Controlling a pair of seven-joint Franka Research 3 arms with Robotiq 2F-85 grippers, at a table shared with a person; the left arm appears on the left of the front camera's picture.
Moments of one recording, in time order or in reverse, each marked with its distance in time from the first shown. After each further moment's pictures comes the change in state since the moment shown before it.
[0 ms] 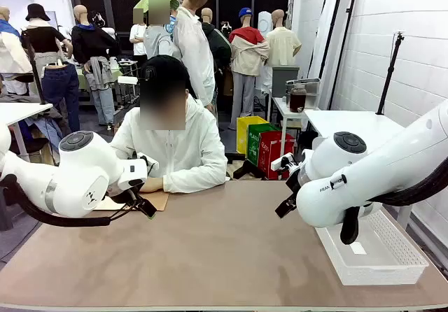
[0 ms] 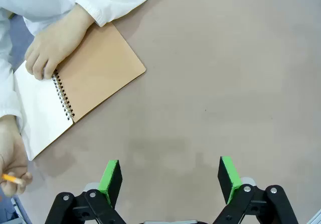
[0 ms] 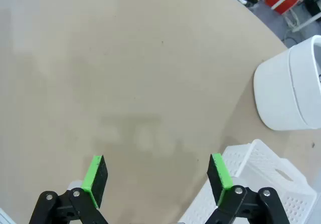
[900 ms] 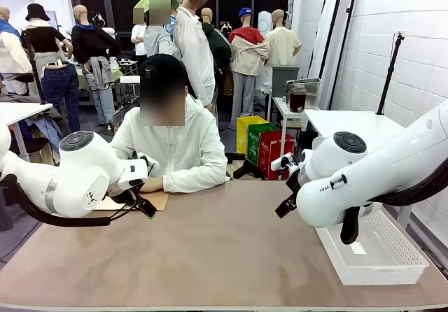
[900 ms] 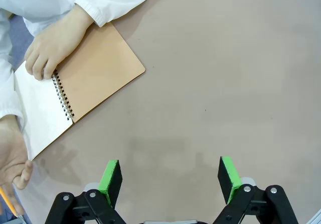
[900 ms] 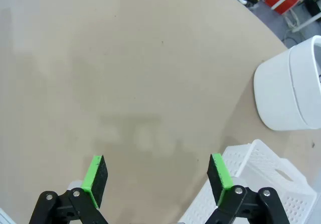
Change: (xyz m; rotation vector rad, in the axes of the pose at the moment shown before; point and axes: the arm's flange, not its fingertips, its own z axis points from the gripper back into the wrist) left arm 0.000 -0.001 0.000 -0.001 0.000 -0.002; right arm 0.000 0.000 0.000 0.000 0.000 0.001
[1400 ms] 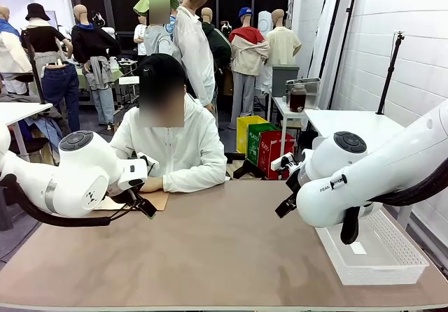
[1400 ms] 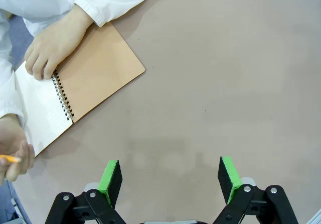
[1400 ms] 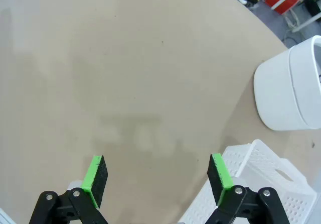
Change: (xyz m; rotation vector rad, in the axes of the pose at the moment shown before) left arm 0.000 0.000 0.000 0.000 0.000 0.000; right arm 0.000 0.000 0.000 0.000 0.000 0.000
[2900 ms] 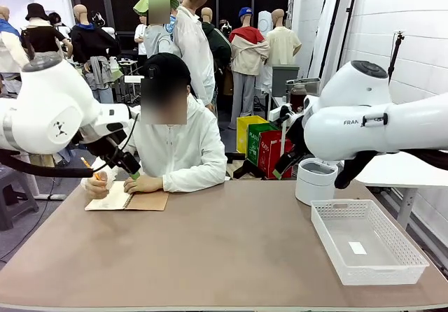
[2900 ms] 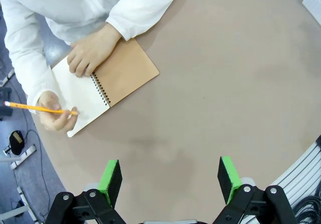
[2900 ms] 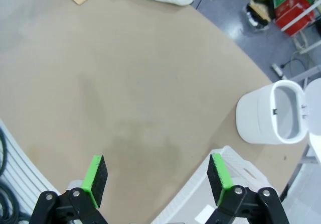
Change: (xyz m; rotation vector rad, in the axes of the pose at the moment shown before) left arm 0.048 0.022 0.153 -0.012 0.034 0.019; right arm 0.074 -0.003 0.137 0.084 -0.034 0.062
